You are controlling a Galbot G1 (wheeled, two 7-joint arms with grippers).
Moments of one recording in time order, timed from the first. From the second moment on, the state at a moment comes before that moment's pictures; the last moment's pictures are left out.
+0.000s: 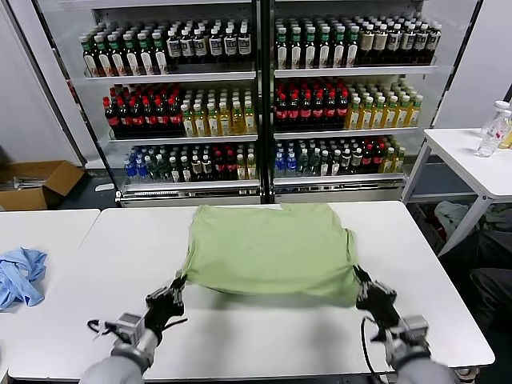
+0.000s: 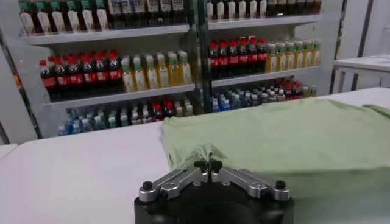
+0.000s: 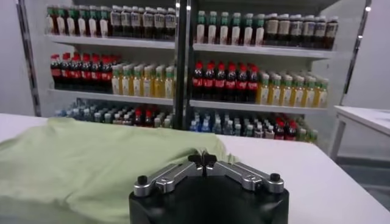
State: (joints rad) left arm 1.35 -1.14 -0.40 -1.99 -0.32 0.39 -0.07; right arm -1.17 1.05 0.34 1.87 0.39 -0.29 0.13
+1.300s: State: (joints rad) left arm 1.25 -1.16 -0.34 -1.79 -0.28 0.41 -0.12; right arm -1.26 1.08 0.38 1.84 0.40 -0.46 0.14
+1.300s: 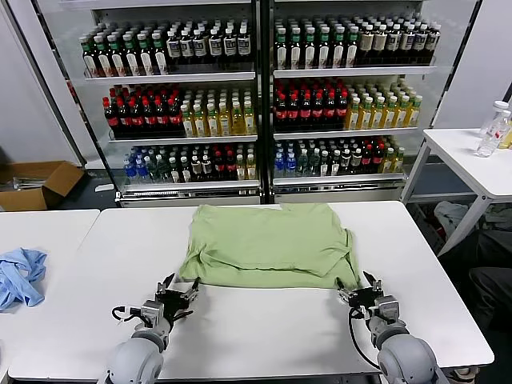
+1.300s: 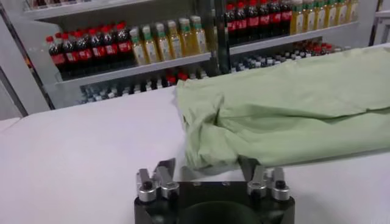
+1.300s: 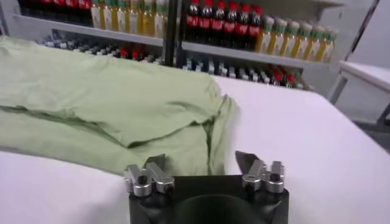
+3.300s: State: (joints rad) left arm 1.90 -1.18 -0.54 -2.37 -0.35 0.36 -0.12; right arm -1.68 0.90 0.65 2.27 0.47 -0.44 0.14
